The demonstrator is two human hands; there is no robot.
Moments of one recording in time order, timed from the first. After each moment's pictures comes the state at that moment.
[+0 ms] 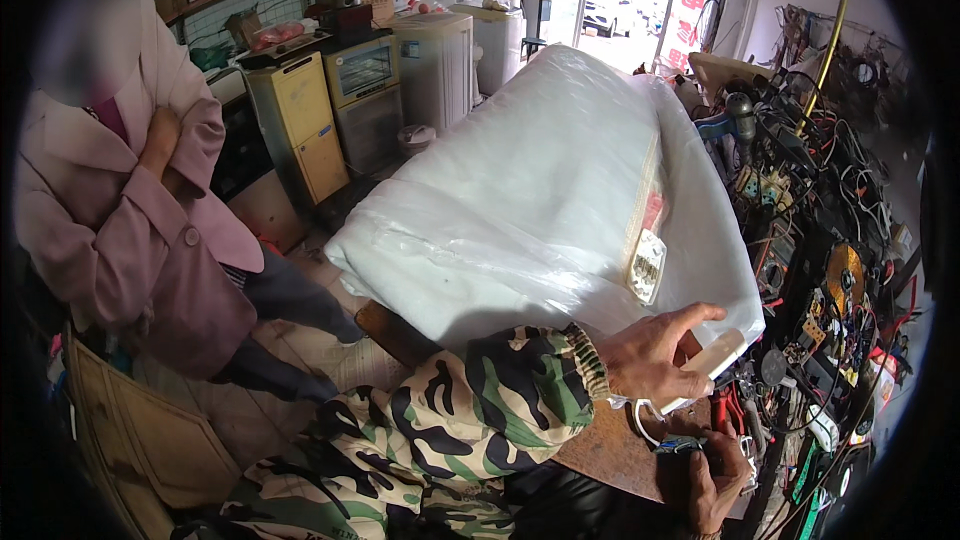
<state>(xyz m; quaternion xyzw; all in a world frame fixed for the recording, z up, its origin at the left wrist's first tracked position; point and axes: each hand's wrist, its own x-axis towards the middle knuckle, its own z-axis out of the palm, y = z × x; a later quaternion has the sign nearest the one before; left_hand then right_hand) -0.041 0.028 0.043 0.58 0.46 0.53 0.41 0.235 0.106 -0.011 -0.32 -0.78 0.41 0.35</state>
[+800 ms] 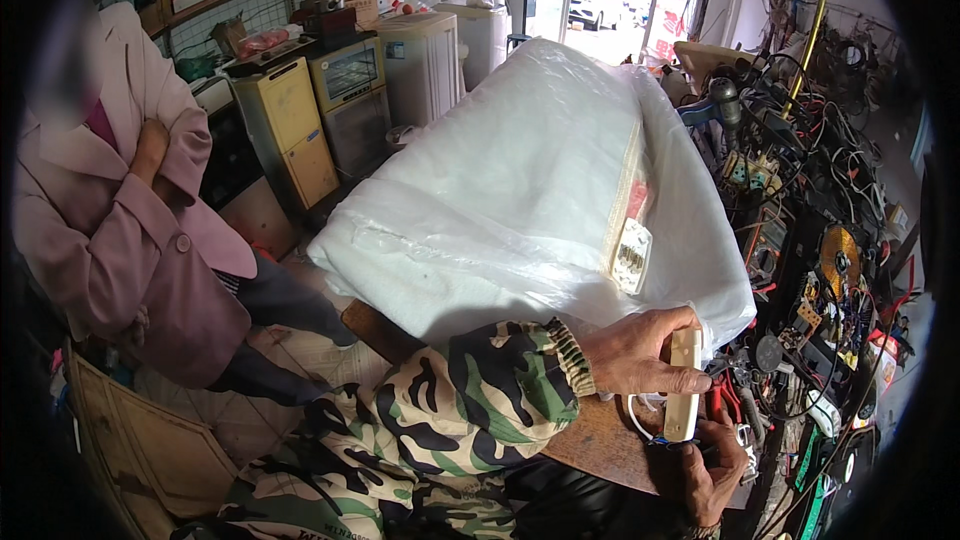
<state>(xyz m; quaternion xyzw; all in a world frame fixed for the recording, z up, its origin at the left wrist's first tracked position) -0.036 0.034 0.027 0.61 0.46 0.54 0.35 0.231 0.105 -0.004 -0.30 -0.80 0.39 0.34</state>
